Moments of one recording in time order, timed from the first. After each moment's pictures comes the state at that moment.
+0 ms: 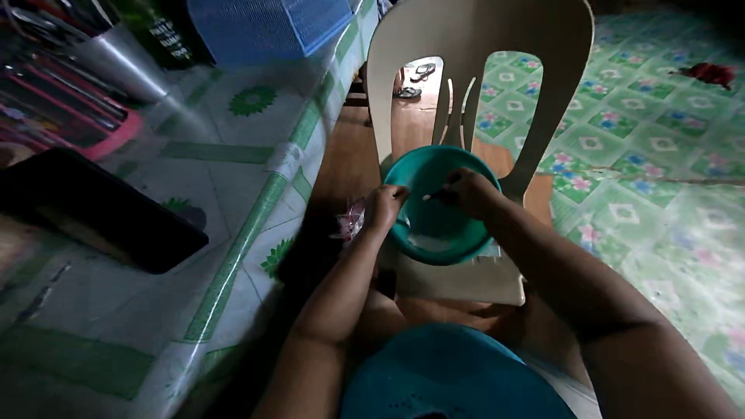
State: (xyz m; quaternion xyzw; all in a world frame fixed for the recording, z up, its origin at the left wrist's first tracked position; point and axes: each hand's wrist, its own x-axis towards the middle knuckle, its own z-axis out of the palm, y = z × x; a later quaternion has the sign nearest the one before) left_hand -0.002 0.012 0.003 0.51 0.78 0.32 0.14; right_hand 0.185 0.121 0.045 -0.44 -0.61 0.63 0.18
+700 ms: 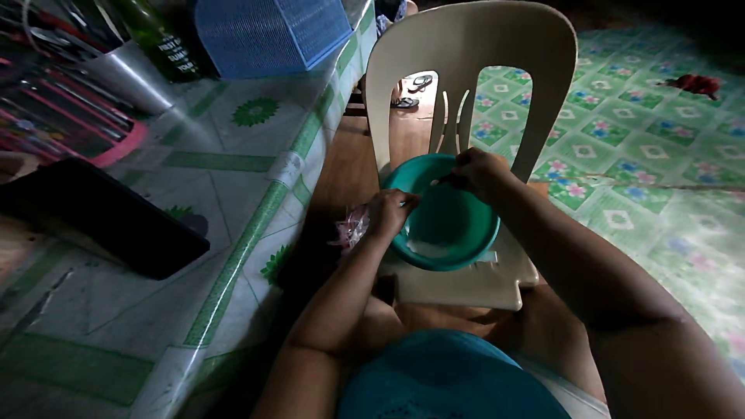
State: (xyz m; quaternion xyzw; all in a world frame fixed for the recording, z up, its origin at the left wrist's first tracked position) left_hand 0.017 0.003 0.020 0.60 0.72 0.33 0.07; right_hand 0.194 0.139 0.094 -0.44 -0.62 0.61 0.23
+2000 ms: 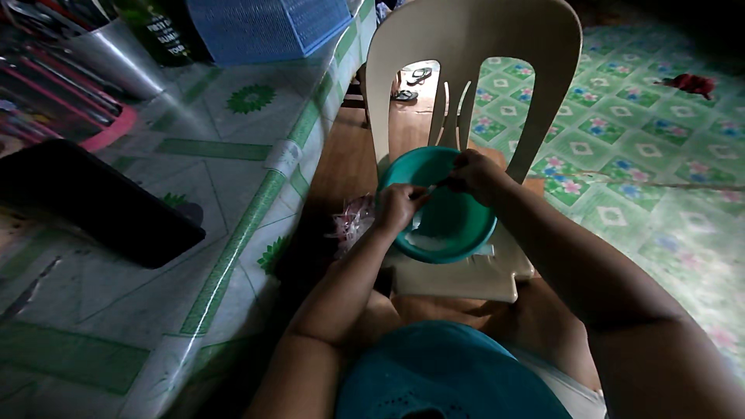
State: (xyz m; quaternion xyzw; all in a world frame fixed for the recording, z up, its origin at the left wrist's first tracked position) left_hand 0.032 0.009 0.024 0.59 0.71 0.36 0.14; right_hand 0.196 0.136 0.074 -0.42 -0.67 0.58 0.19
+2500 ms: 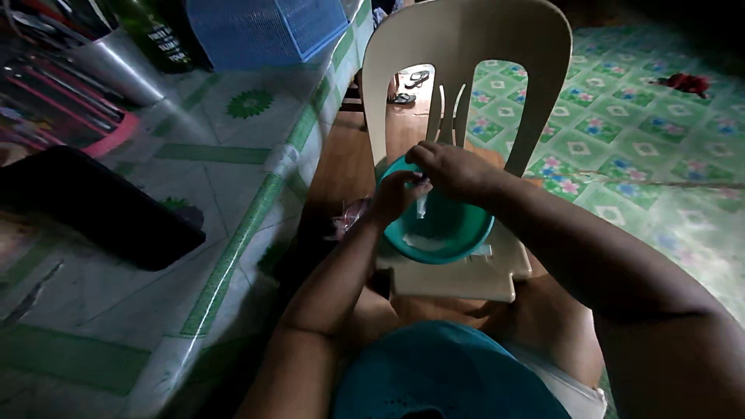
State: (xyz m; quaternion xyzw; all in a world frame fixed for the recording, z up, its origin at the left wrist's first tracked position) left_hand 0.026 0.009 0.061 0.62 0.64 0.42 0.18; right_hand 0.184 0.086 0.151 -0.08 -0.98 0.07 0.15
